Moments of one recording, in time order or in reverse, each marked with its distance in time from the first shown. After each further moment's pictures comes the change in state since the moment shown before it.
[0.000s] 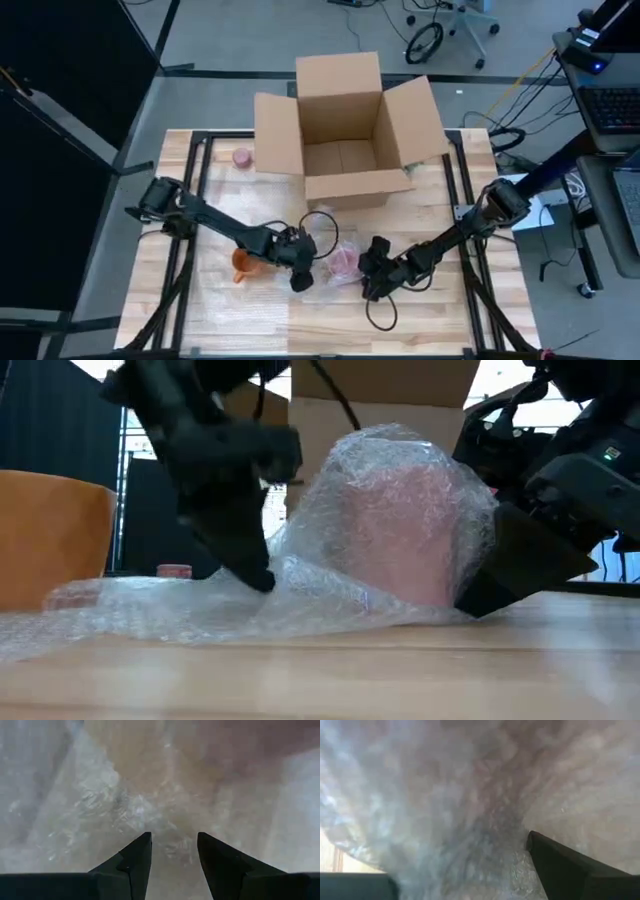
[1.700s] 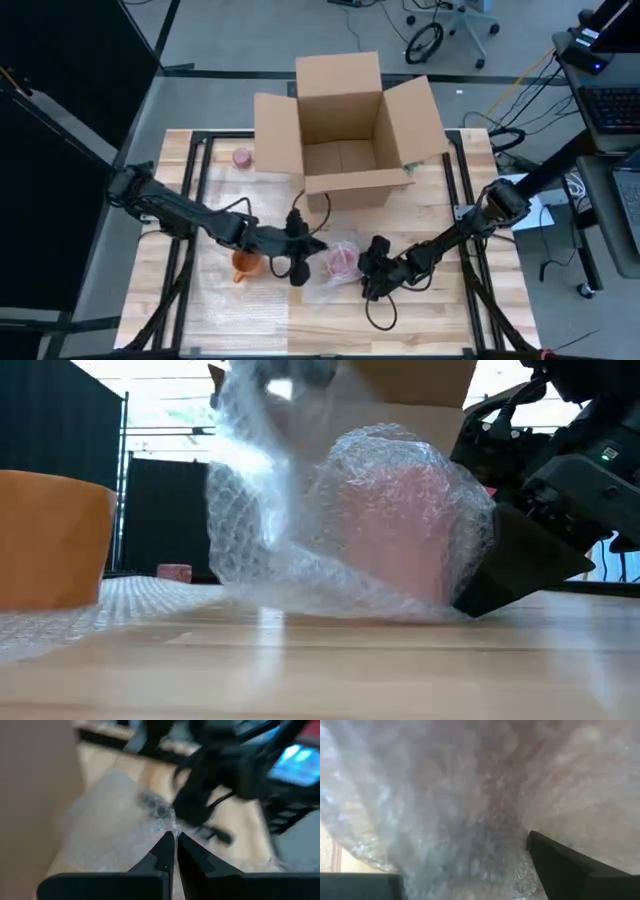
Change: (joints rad) left arm -0.023 -0.340 0.001 0.333 -0.129 0.265; right arm 0.000 0.000 0.000 0.000 -0.004 0.001
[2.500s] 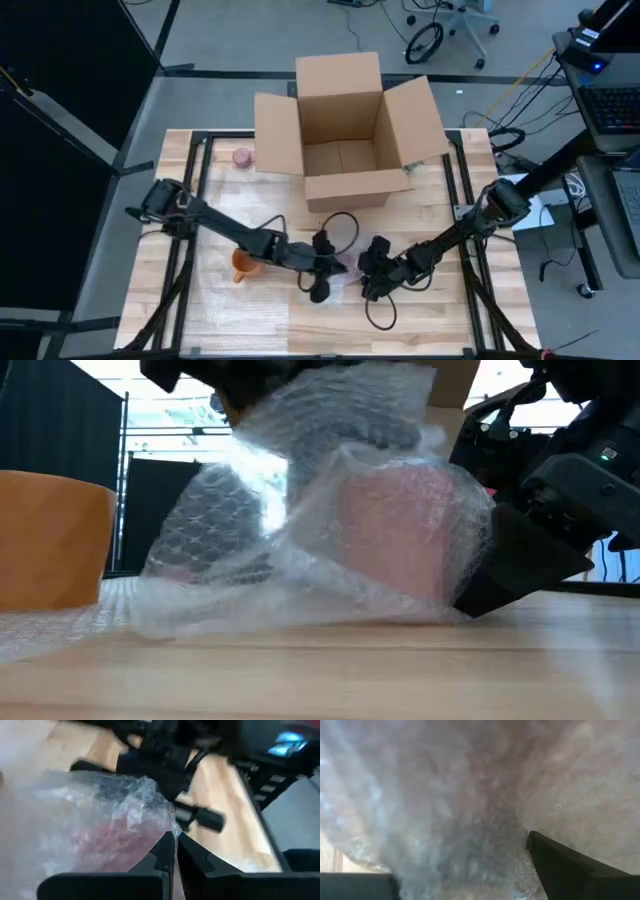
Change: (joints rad) left arm 0.025 0.379 0.091 0.172 0.171 -0.003; right arm 0.000 0.000 0.000 0.000 -0.002 0.026
